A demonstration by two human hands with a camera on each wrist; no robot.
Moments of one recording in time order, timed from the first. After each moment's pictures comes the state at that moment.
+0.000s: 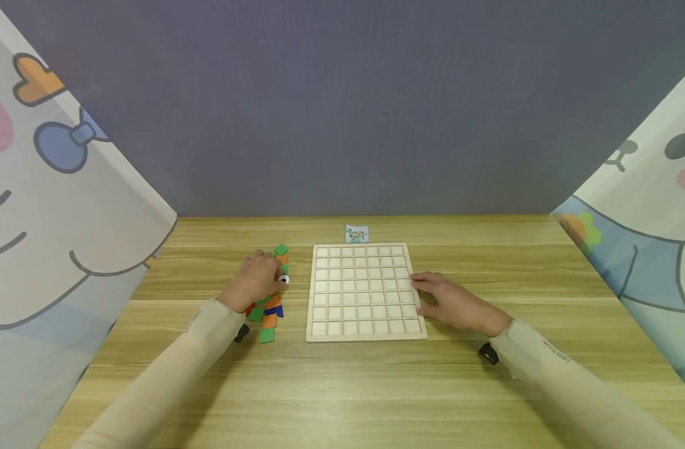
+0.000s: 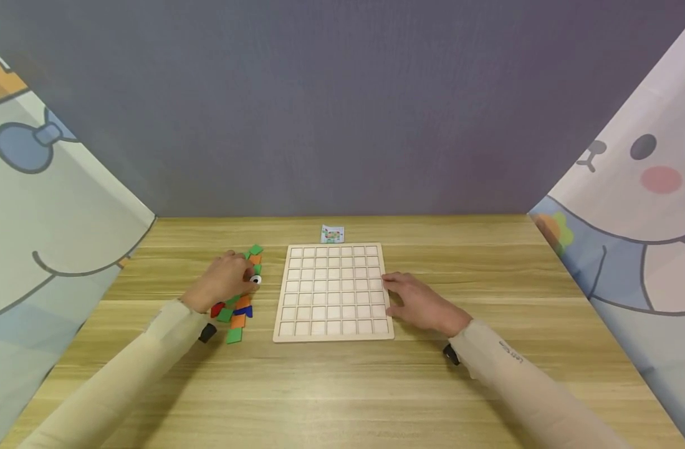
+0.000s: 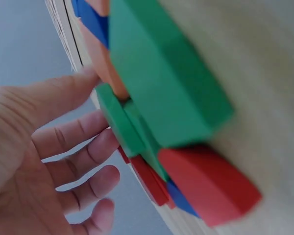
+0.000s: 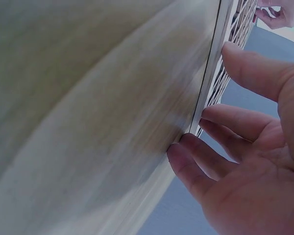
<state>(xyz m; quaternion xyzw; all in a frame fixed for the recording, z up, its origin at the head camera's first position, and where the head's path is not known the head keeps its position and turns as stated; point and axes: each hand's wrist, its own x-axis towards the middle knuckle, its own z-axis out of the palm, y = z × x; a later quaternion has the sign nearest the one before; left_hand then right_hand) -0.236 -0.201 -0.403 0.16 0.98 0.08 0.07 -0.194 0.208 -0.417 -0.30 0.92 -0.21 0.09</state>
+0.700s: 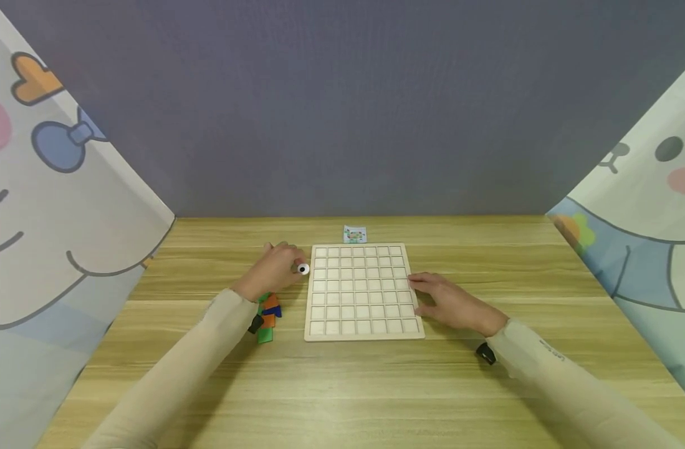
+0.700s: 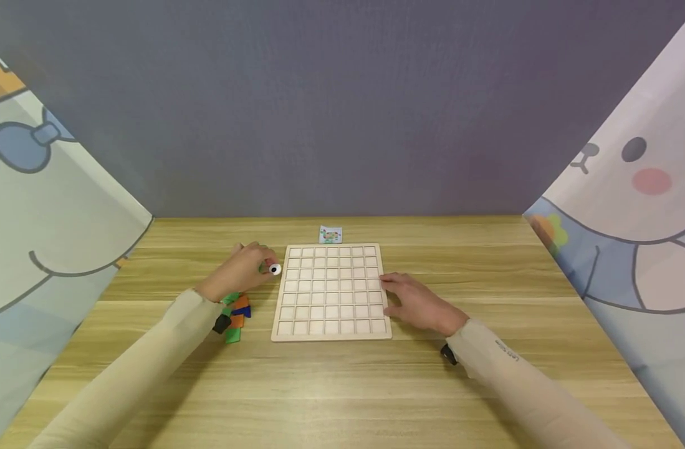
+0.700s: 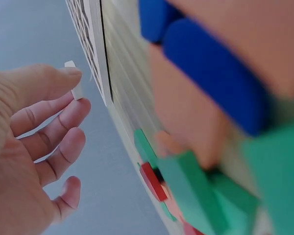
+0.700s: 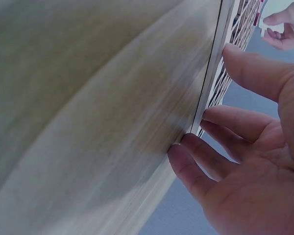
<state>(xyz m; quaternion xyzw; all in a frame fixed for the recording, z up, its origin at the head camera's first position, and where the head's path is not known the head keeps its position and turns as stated) -0.253 -0.176 -0.399 0.28 0.95 0.15 0.00 -0.193 0.207 -0.417 -0.30 0.93 -0.21 0.09</state>
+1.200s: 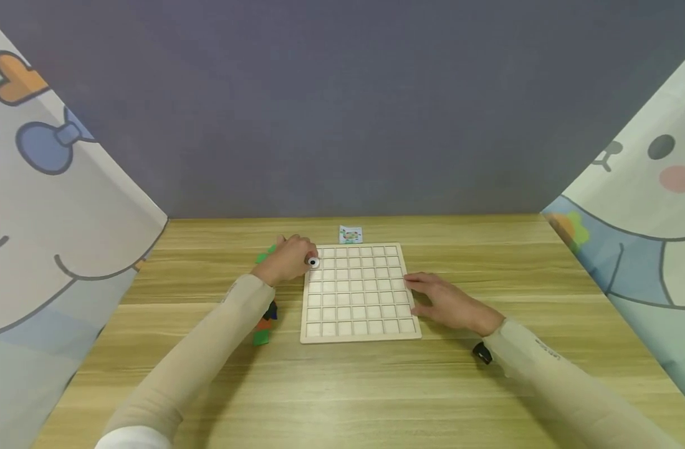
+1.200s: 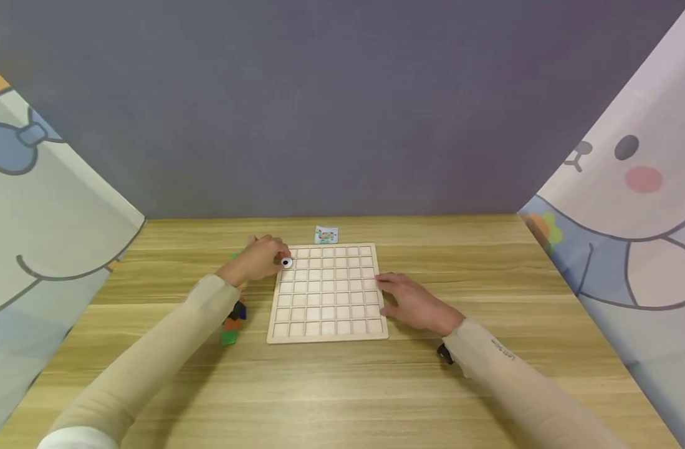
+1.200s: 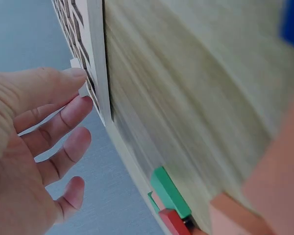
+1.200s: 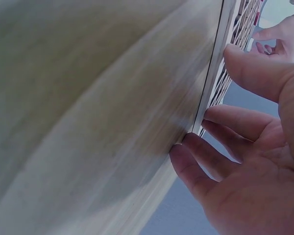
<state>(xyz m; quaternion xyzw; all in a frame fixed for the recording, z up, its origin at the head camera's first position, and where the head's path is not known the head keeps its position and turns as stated) -0.286 -0.144 -0.400 0.26 0.95 0.13 0.06 -0.193 0.207 -0.418 -0.30 0.93 -0.21 0.08</state>
